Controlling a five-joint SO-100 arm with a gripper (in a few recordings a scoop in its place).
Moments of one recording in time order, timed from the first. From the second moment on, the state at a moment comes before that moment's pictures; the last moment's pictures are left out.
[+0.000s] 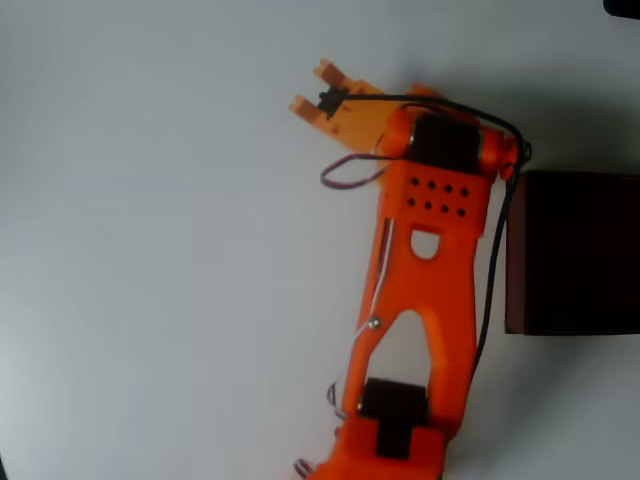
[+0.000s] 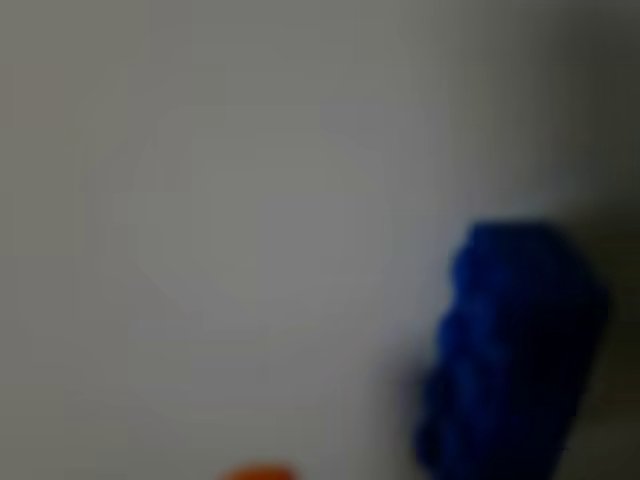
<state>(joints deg) 10.5 58.9 57.7 81.5 16.6</state>
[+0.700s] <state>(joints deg) 15.0 21.2 0.7 103.4 15.4</state>
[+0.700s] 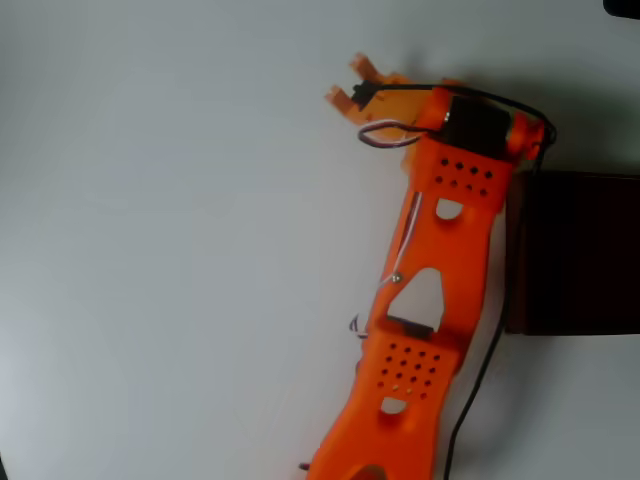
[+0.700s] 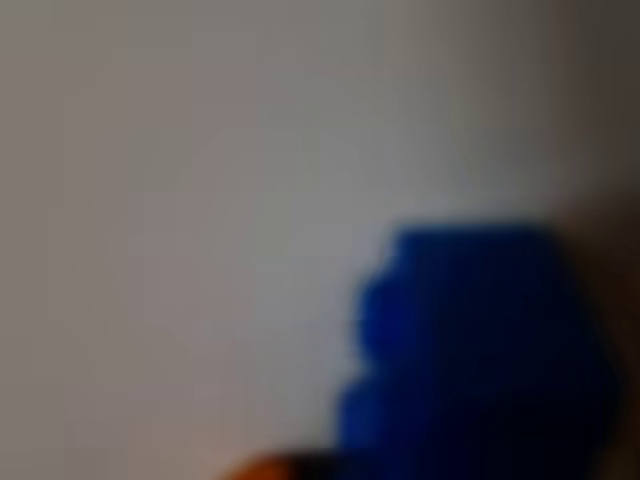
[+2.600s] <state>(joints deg) 26.5 132.7 111.4 88.3 13.6</state>
